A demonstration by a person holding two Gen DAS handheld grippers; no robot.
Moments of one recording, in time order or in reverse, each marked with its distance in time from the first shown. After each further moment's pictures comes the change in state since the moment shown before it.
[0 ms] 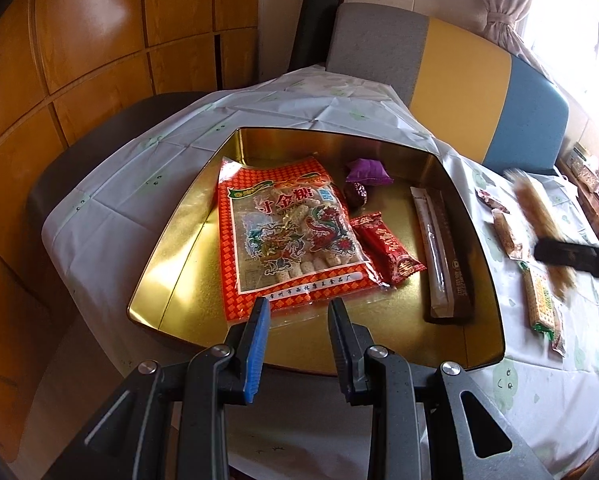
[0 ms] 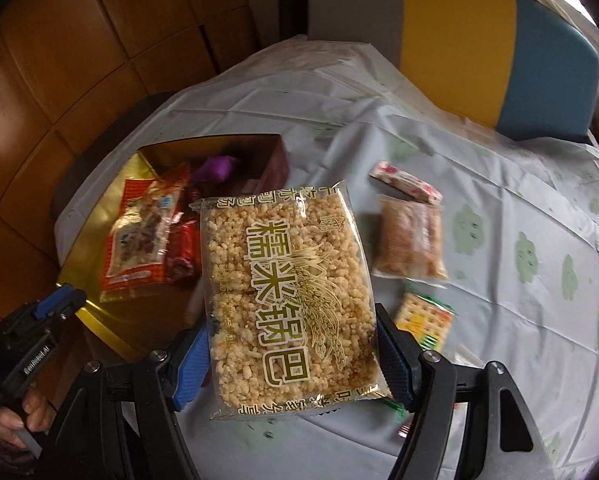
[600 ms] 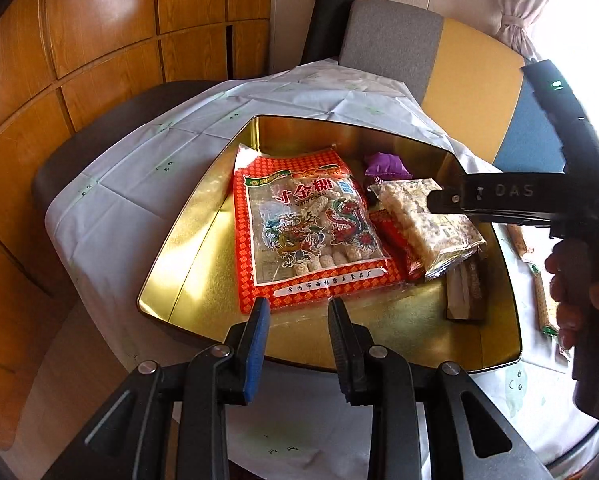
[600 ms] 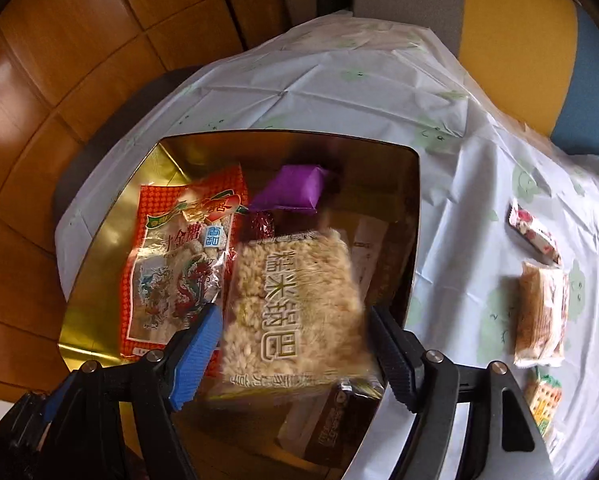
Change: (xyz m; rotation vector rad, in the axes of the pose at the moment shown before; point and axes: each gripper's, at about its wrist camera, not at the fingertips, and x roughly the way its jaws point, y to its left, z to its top) left arm 0.009 0.014 -0.002 -0.031 0.023 0.013; right arm 0.089 0.081 0.056 -0.019 0.065 0.029
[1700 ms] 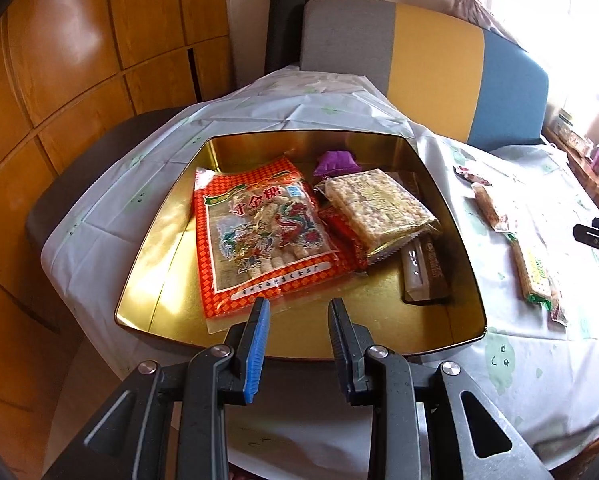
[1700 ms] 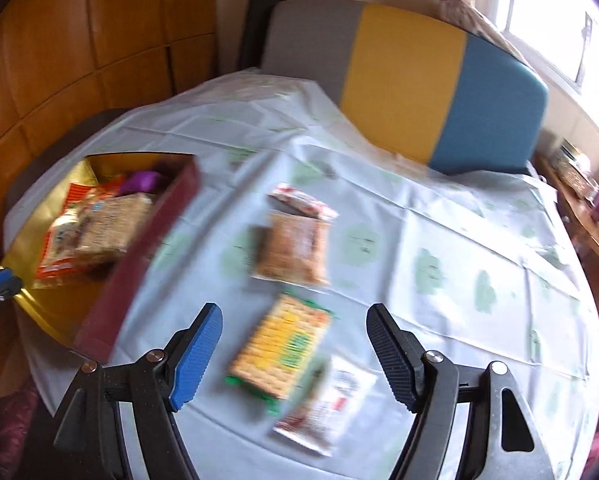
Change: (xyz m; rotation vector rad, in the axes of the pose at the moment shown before) left arm -0.020 -0.045 -0.009 0.162 -0.033 -0.005; right arm -0.126 -0.148 -0.105 -0.006 -0.204 -0.305
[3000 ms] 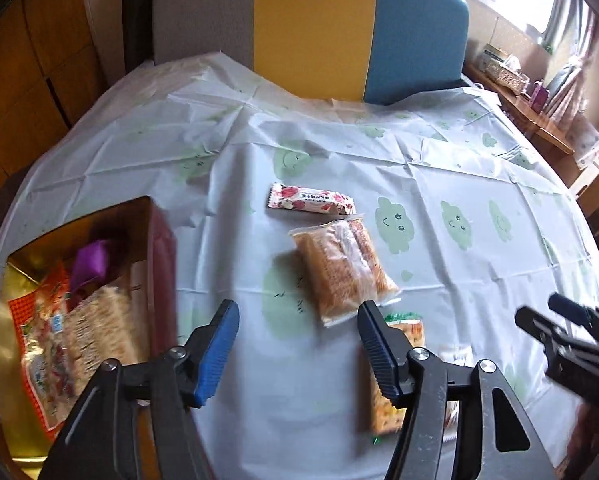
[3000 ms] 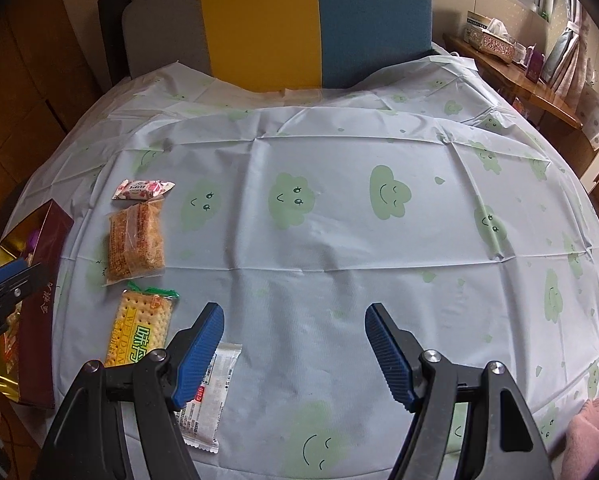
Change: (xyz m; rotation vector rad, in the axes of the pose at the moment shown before) left arm 0.088 -0.222 0.116 0.216 0.172 -0.233; right arm 0.031 -0.121 -0.033 0.409 0.145 -0.085
